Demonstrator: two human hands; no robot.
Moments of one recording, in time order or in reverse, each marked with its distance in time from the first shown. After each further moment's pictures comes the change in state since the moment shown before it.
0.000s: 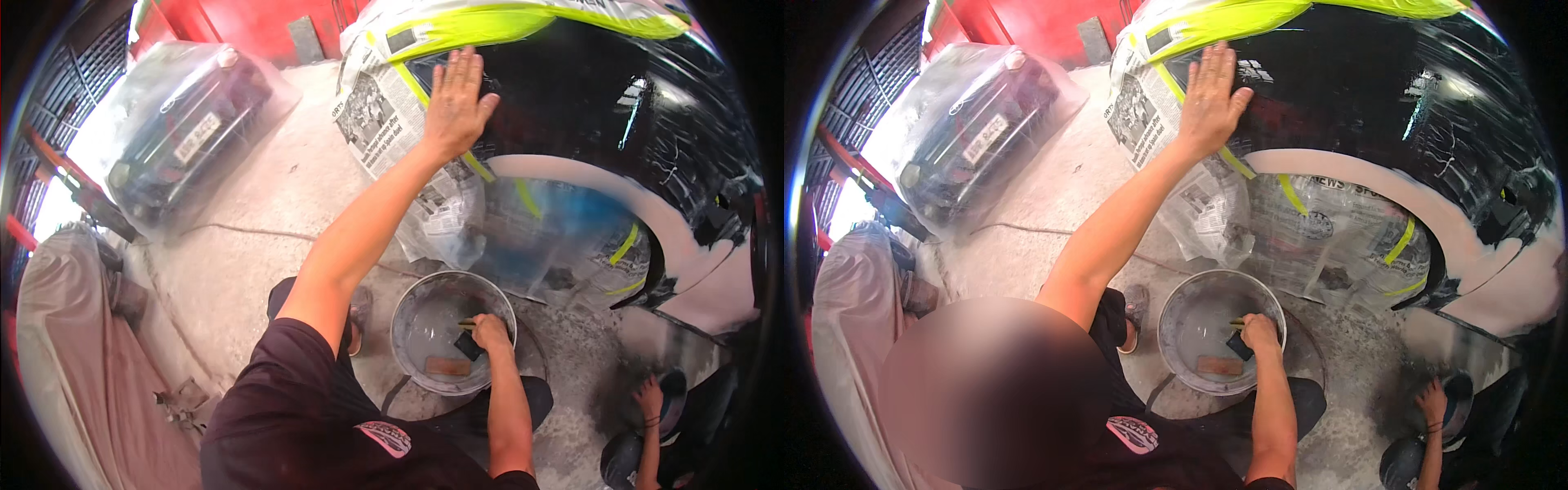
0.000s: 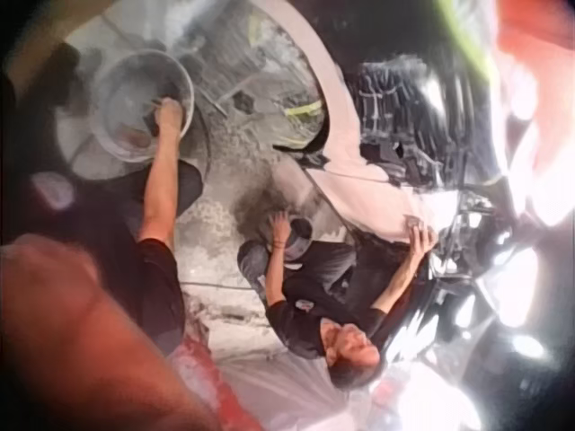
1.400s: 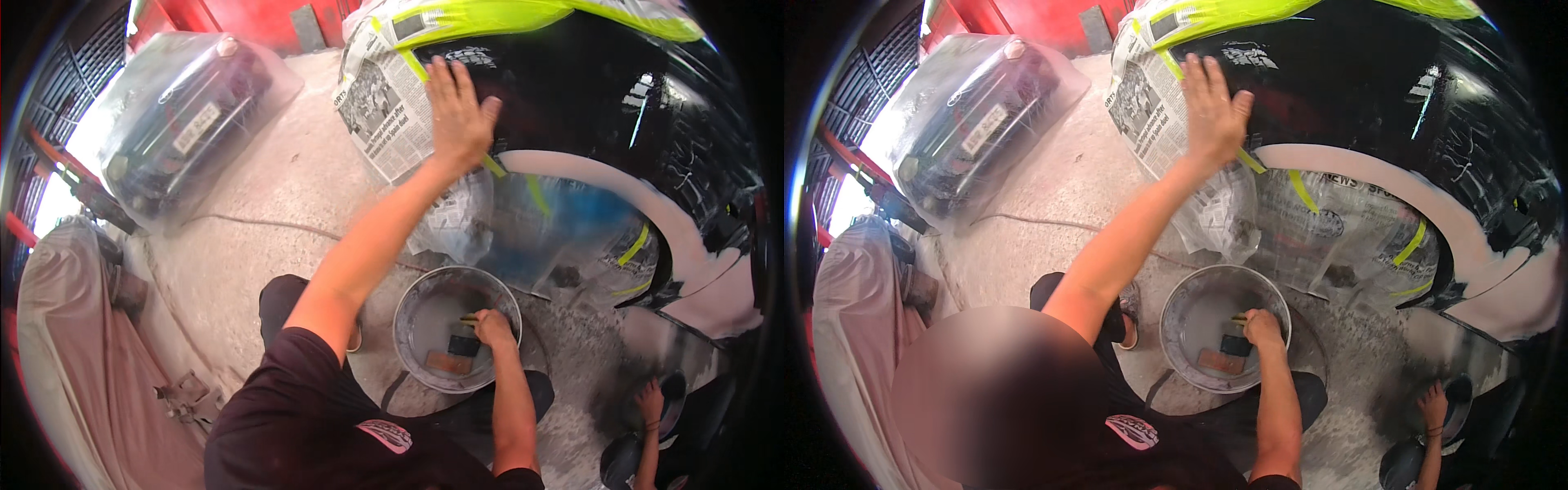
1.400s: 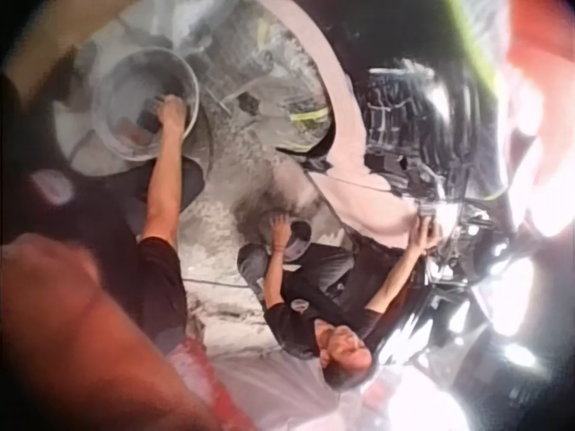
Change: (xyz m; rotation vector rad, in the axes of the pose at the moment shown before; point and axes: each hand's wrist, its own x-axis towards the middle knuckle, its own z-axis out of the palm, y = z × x) left_hand -0.037 0.007 0.018 -0.009 0.126 -0.346; right_hand 0.016 0.008 0.014 -0.008 -0.001 -0.019
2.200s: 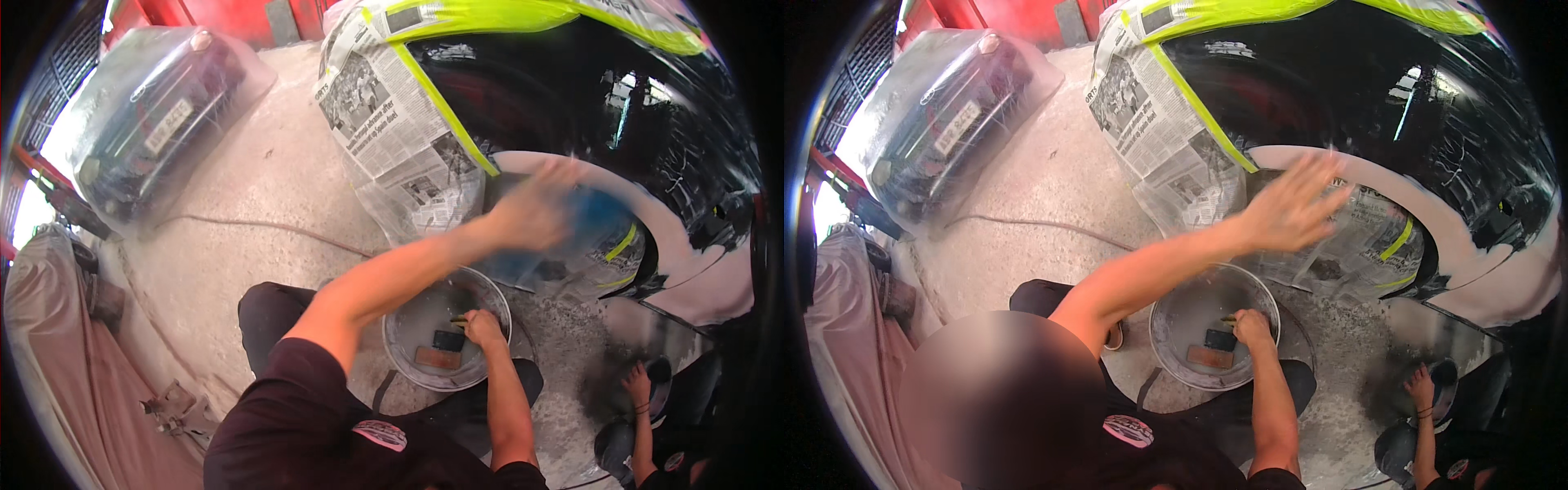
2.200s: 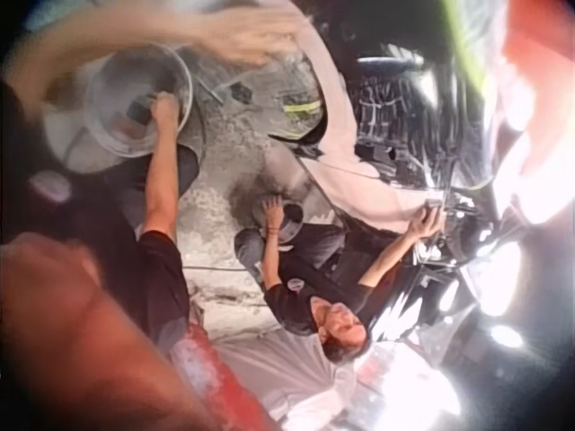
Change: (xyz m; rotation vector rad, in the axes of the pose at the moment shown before) left_hand -0.082 0.111 0.000 -0.362 -0.210 0.636; right_hand -0.008 -0.001 0.004 -0.029 -0.020 0.037
